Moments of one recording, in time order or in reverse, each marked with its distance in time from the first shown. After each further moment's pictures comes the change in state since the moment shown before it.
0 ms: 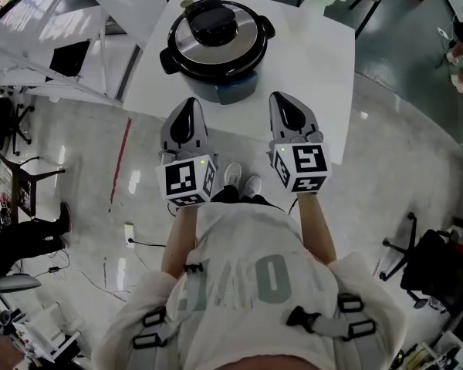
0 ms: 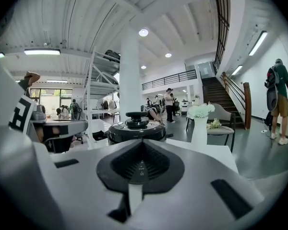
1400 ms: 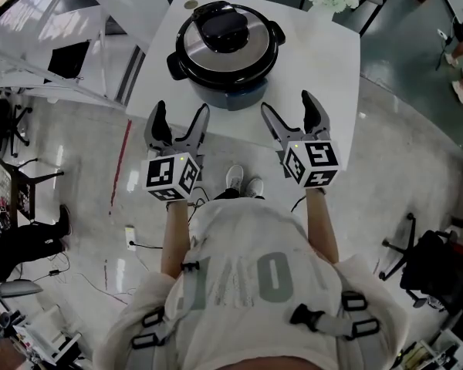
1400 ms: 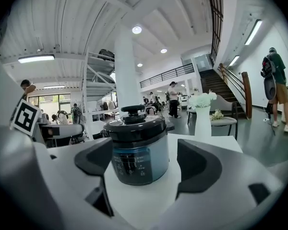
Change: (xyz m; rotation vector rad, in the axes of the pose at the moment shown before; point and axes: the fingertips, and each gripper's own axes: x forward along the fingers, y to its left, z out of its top) left arm 0.017 0.056 -0.025 -0.125 0.048 -0.076; right arm 0.030 -0.009 -0.019 0.079 0.033 0.014
